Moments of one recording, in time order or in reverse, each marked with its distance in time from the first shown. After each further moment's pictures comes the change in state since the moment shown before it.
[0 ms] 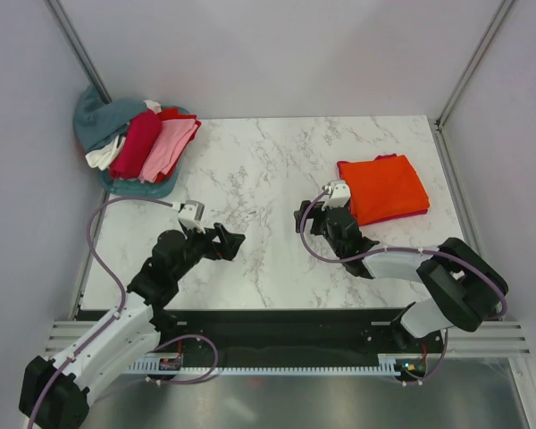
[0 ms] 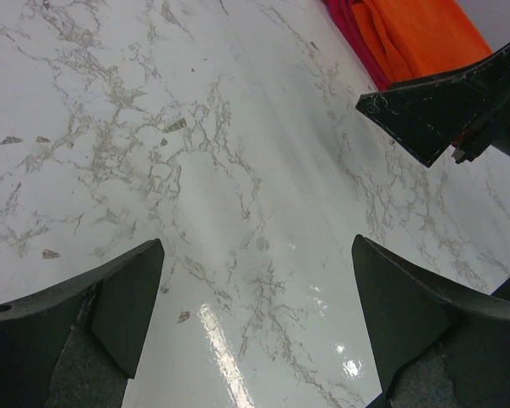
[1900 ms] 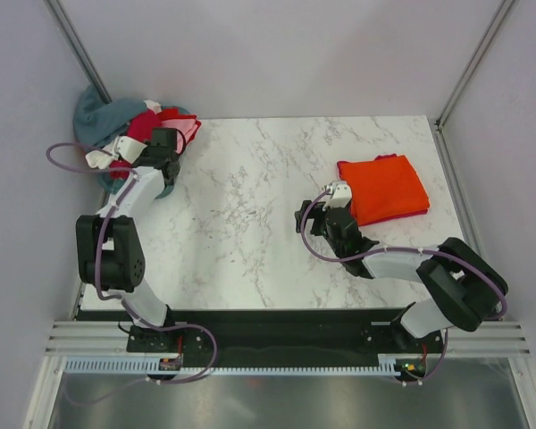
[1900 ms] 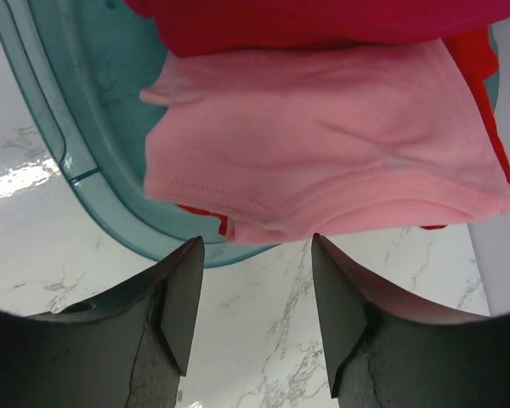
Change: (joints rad) left arm 0.443 1.021 0.977 -0.517 -0.670 -0.751; right arm 0.000 0.001 0.002 -0.022 0.016 0.042
